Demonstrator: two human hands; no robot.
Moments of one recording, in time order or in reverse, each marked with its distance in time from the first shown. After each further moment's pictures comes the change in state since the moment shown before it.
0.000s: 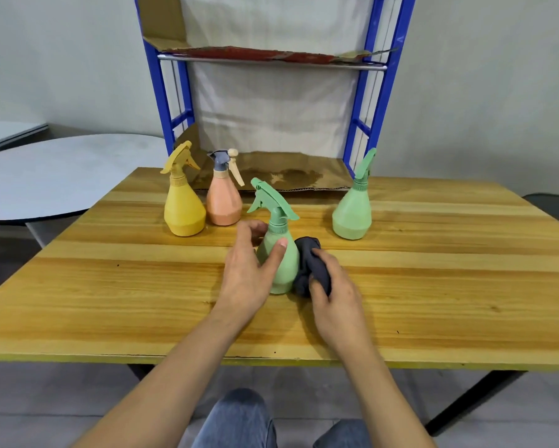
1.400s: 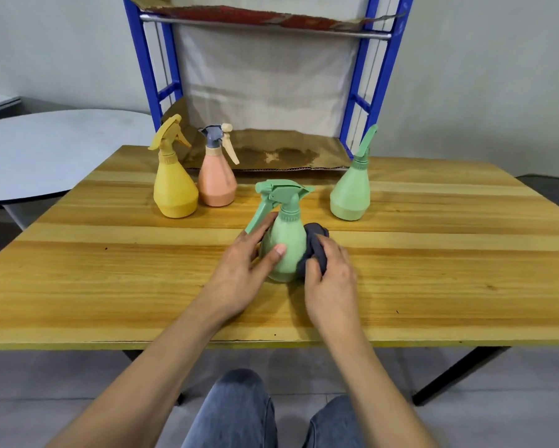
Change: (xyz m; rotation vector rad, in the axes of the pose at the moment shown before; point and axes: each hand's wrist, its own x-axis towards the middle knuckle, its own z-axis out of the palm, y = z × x) left_hand -0.008 -0.024 -0.019 0.004 -0.395 0.104; right_hand -0.005 -0.032 0.011 -0.038 0.133 0.064
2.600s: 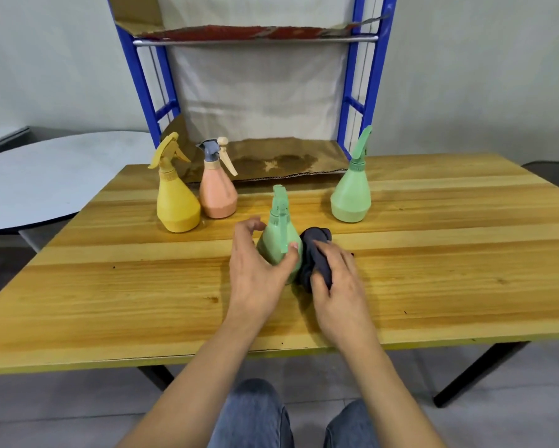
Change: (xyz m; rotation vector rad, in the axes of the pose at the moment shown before) left_hand 0.010 0.021 0.030 0.042 0.442 -0.127; right_hand -0.004 0.027 -0.006 -0.006 -0.100 -0.102
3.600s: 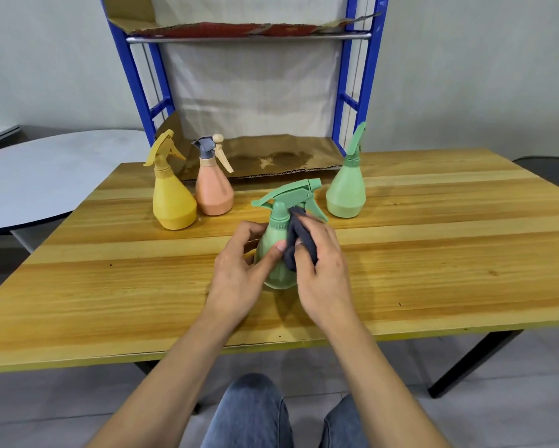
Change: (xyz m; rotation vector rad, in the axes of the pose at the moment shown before) left_hand -0.002 -0.006 -0.030 -0.182 -0.237 0.082; right_hand 0.014 -0.038 0.004 0.162 0.079 -0.056
